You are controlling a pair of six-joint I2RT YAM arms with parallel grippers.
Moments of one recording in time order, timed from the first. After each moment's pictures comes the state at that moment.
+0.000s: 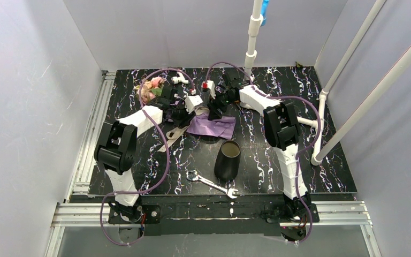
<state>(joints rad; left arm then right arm) -0.36 1.83 1.21 -0.29 0.41 0.63 0.46 2.33 1.91 -0.61 -0.75 -0.66</state>
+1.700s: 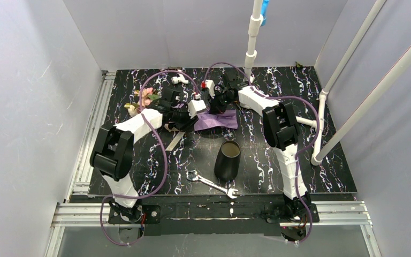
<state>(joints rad) -0.40 1.73 1.17 -0.34 0.52 0.70 0.47 2.33 1.90 -0.55 -0.66 -0.59</state>
